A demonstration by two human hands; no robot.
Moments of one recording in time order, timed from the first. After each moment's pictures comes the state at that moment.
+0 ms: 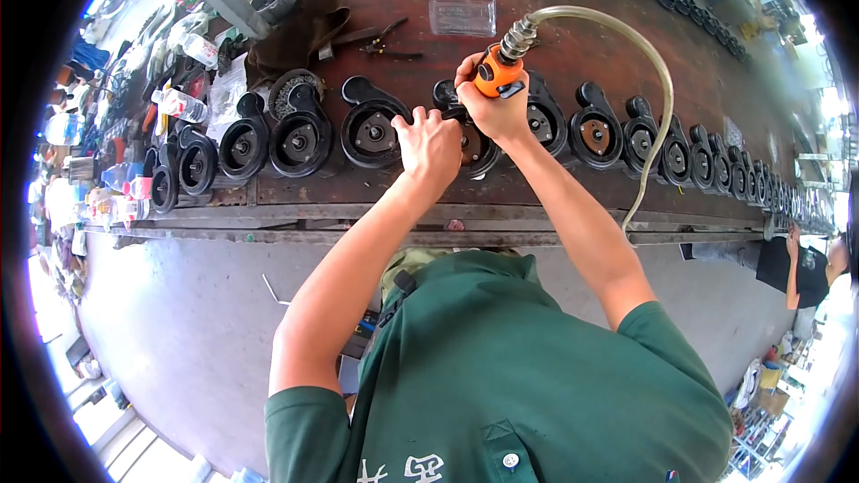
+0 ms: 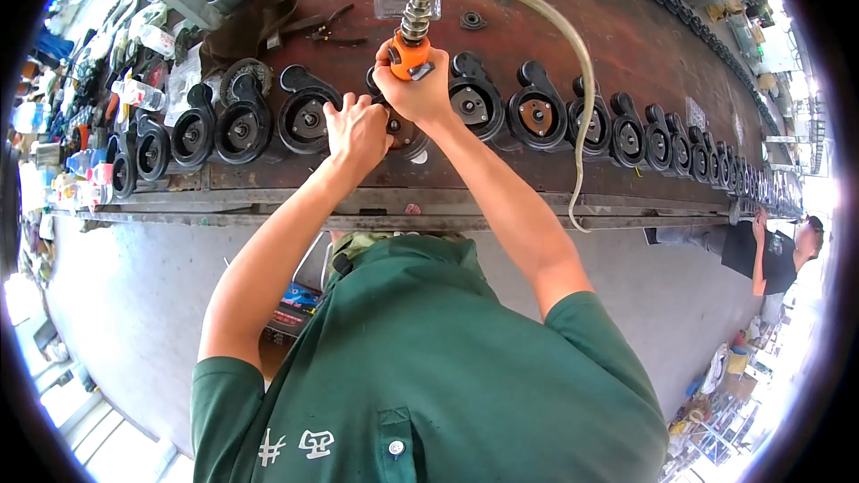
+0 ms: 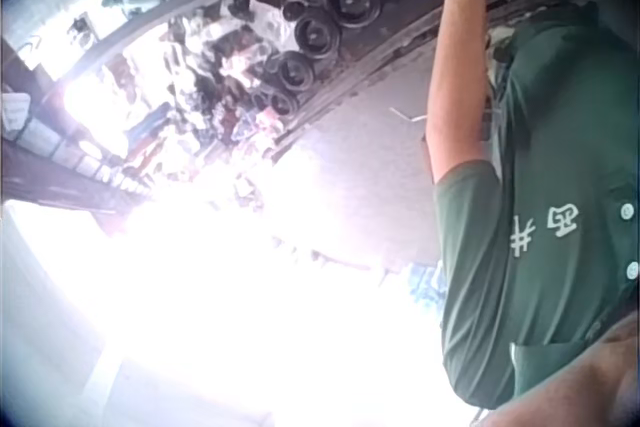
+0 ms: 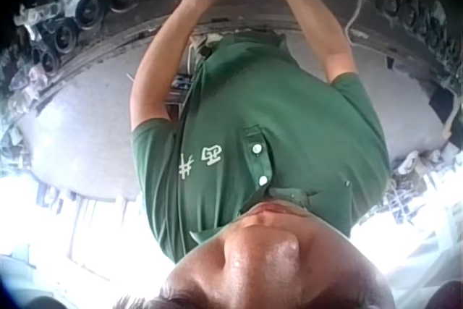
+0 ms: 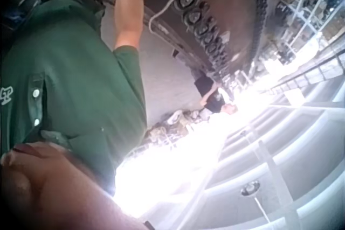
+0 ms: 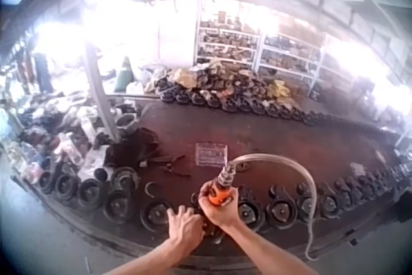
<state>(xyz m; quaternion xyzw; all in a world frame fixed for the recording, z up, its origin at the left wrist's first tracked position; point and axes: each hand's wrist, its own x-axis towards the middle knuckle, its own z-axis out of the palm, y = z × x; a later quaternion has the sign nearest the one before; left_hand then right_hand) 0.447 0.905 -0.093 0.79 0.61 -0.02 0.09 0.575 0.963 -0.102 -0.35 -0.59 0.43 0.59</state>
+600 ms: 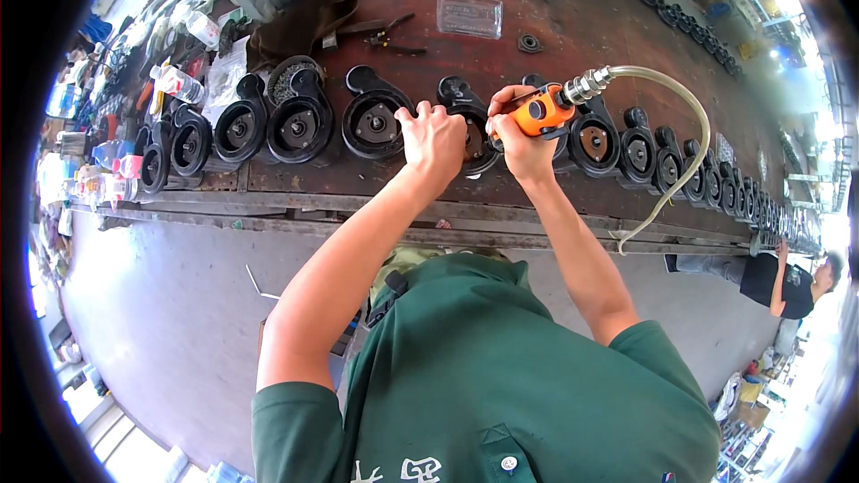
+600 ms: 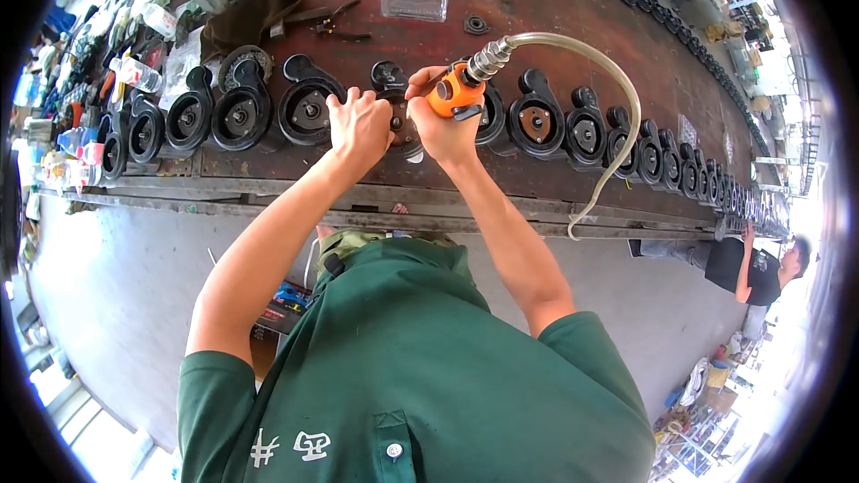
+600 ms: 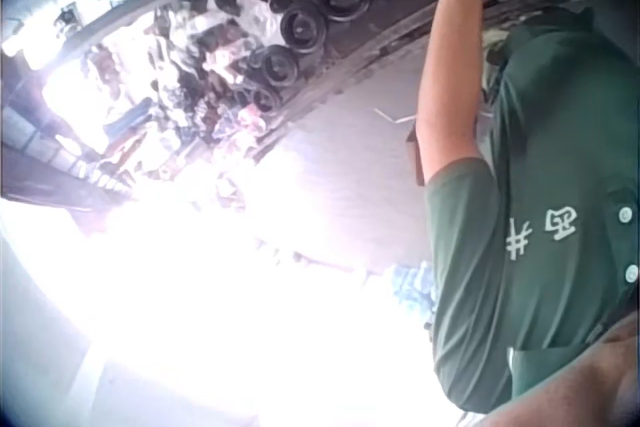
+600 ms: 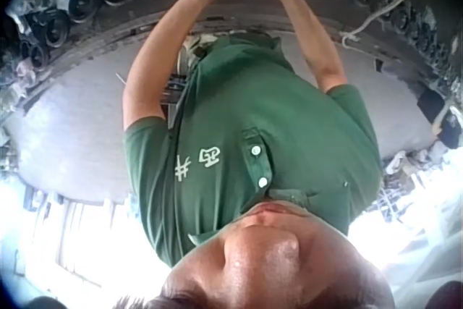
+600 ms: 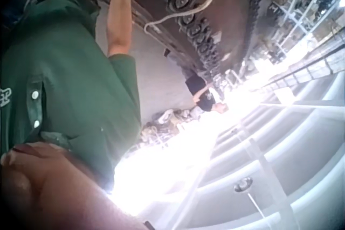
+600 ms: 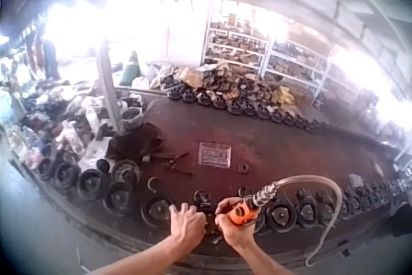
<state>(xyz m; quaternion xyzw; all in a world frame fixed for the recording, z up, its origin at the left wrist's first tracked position) 0.447 0.901 -0.103 0.78 0.62 0.01 0.05 0.590 0.899 -0.080 -0.38 -0.47 0.51 0.62</state>
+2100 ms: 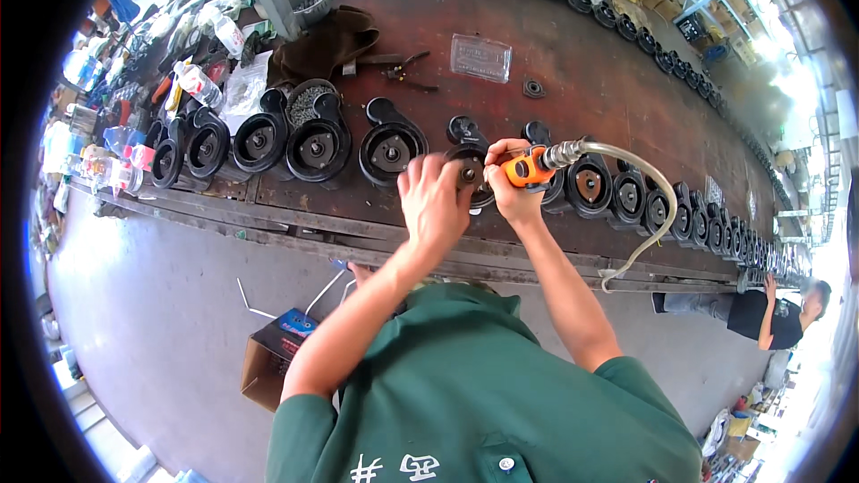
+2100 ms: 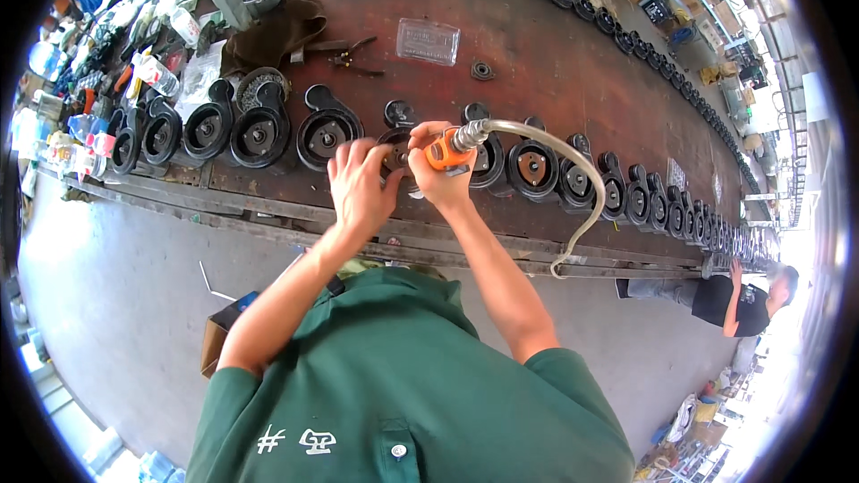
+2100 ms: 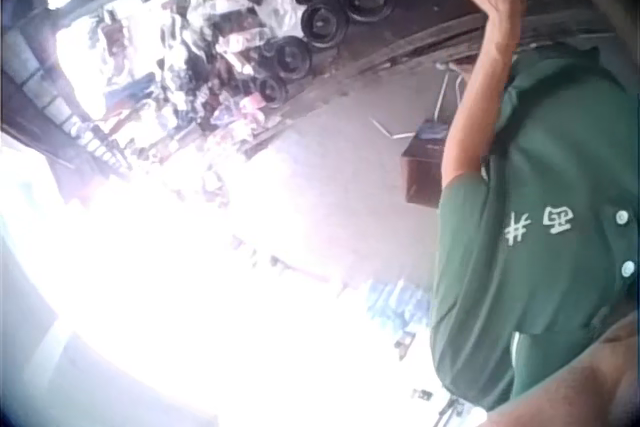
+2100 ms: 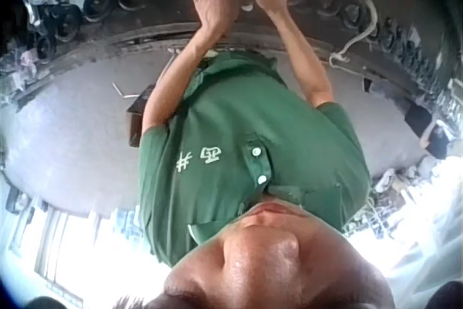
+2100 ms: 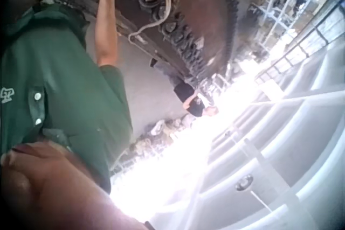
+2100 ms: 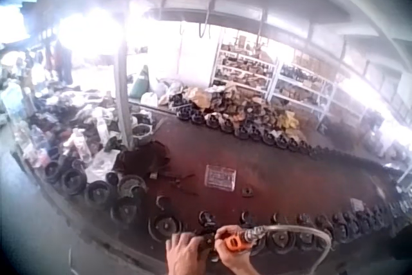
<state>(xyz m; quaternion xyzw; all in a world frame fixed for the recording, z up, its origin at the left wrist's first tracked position) 0.436 0.843 -0.084 0.68 0.63 0.35 0.10 0.581 0.891 -0.097 -0.39 -0.54 0.45 0.59</state>
